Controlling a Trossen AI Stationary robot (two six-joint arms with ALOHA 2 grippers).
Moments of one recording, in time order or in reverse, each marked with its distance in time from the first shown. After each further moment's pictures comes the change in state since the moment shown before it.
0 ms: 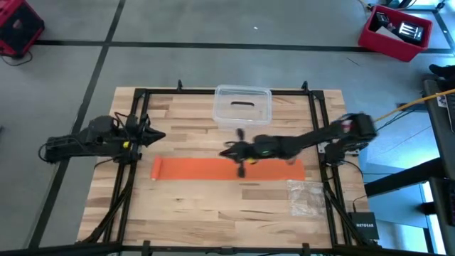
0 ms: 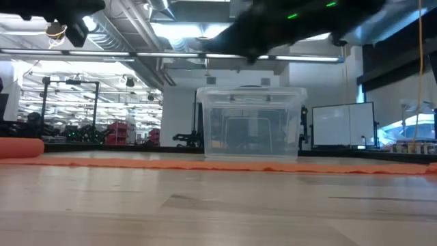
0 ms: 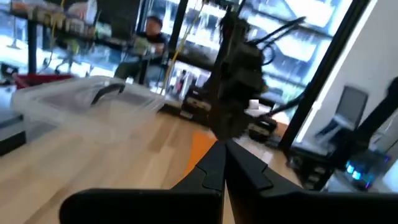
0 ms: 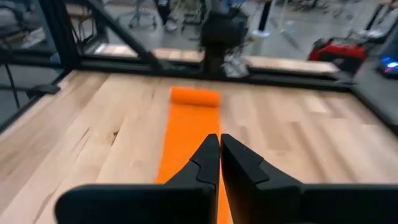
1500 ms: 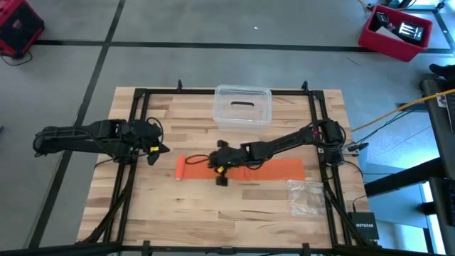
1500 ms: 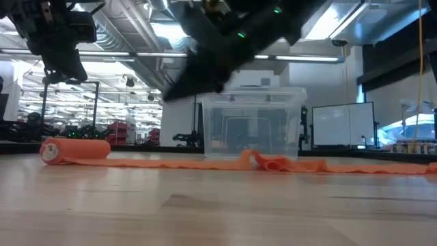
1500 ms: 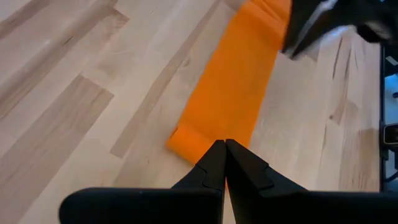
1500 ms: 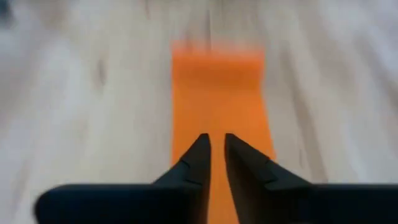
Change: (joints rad) left arm 0.000 0.382 0.108 -0.467 0.049 -0.229; right arm 0.019 0.306 0.393 -0.412 0.015 0.138
